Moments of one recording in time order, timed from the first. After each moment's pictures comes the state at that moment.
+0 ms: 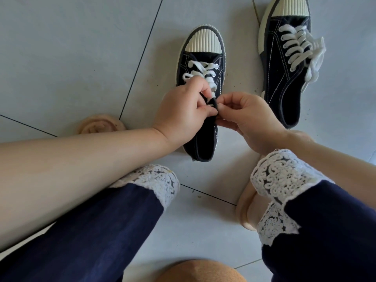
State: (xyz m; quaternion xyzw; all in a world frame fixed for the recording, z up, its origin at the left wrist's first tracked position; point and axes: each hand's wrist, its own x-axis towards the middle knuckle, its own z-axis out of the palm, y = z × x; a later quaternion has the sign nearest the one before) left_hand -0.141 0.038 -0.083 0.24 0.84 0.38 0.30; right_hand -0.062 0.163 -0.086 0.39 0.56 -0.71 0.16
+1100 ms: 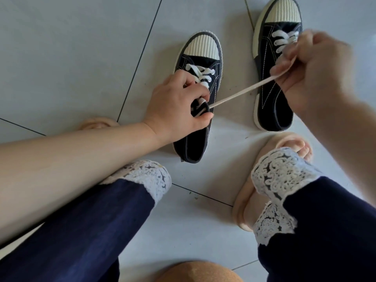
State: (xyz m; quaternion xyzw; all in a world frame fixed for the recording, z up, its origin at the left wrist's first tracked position) left_hand -0.154 0.034 -0.082 0.35 0.87 0.25 0.25; right_hand -0.093 0.222 -0.035 0.47 0.43 -0.76 -0.14
